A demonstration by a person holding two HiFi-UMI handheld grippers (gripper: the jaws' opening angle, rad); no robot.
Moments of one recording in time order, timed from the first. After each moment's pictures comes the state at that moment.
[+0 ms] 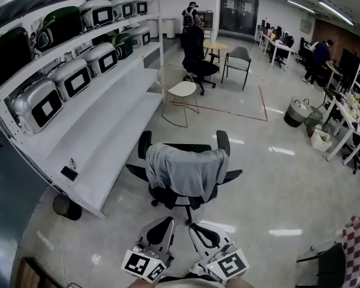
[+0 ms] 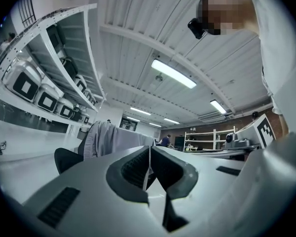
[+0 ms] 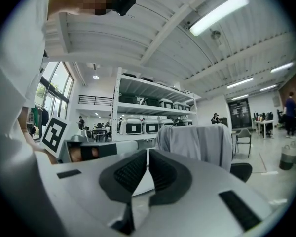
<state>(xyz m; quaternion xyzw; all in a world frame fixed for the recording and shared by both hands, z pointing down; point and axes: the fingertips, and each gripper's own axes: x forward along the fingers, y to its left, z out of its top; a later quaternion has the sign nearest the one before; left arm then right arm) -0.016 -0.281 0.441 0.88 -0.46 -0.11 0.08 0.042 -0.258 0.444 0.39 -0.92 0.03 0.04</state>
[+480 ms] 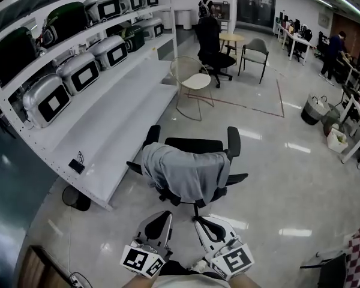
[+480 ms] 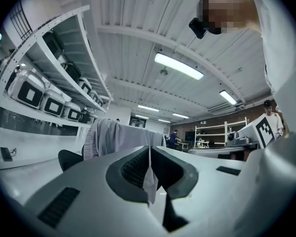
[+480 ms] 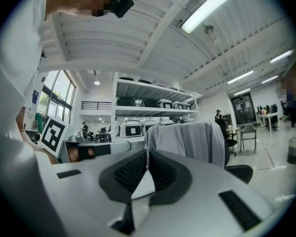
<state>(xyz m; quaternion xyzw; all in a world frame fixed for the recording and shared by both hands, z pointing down) 0.009 -0.323 0.450 0.85 -0.51 -0.08 0.07 0.091 -0.309 0.453 0.36 -0.93 0.05 0.02</state>
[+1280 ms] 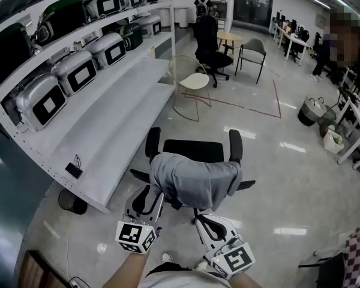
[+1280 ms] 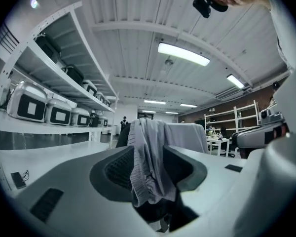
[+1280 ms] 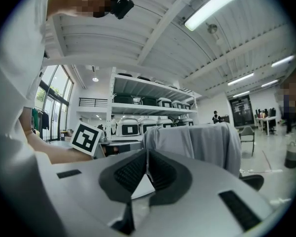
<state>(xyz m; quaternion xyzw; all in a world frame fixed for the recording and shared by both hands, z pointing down) -0.080 -0.430 0.463 0.83 -0.55 -0.01 0.04 0.048 -0.348 0.447 0.38 -0.92 0.04 0.03</state>
